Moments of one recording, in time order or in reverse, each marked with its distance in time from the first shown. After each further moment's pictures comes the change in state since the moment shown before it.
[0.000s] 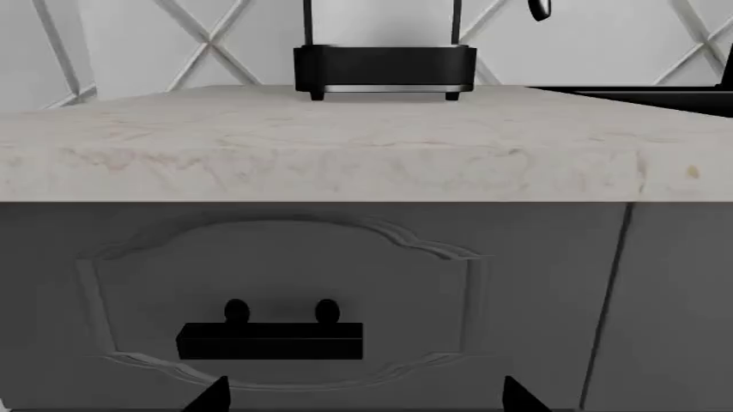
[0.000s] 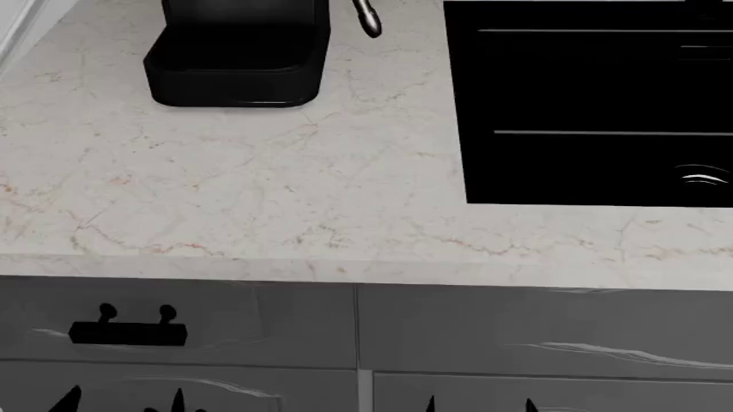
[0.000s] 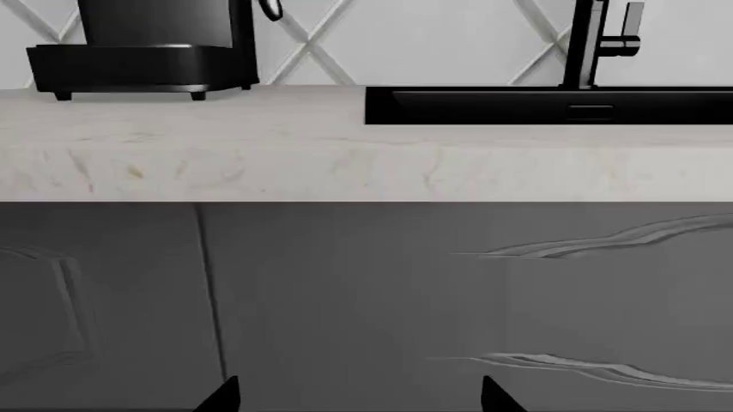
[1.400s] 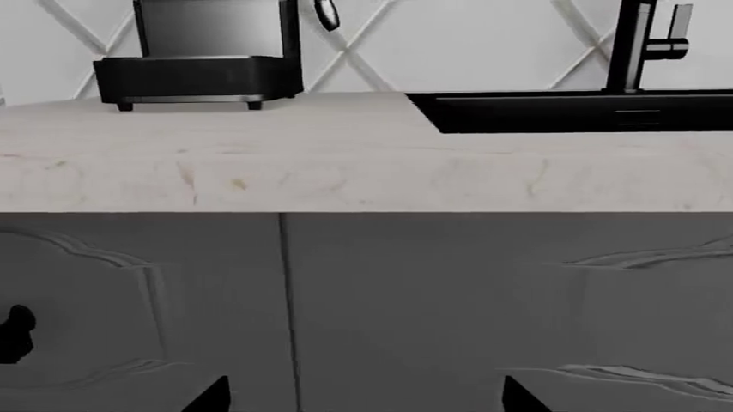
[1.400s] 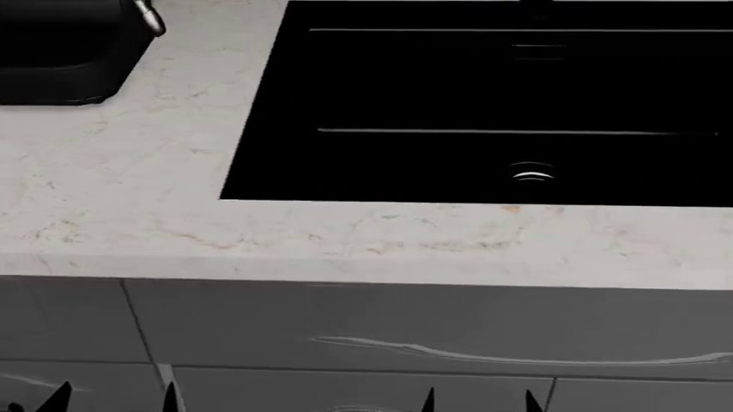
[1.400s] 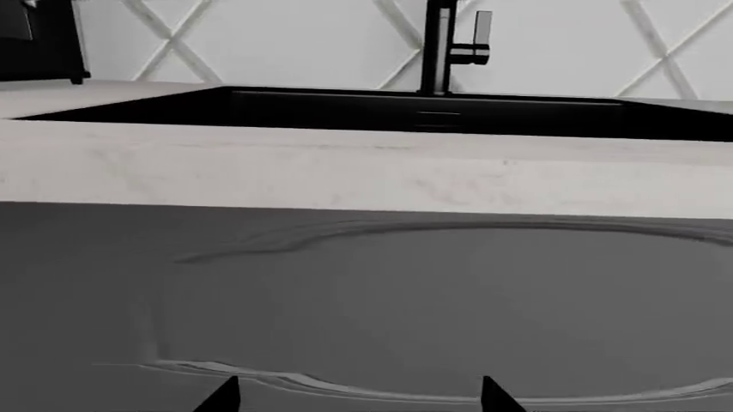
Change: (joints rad) left arm -0.014 -0.103 0.120 -0.004 -0.089 0.013 -0.154; right arm 0.038 0.098 -0.136 0.032 0.067 -0.010 0.153
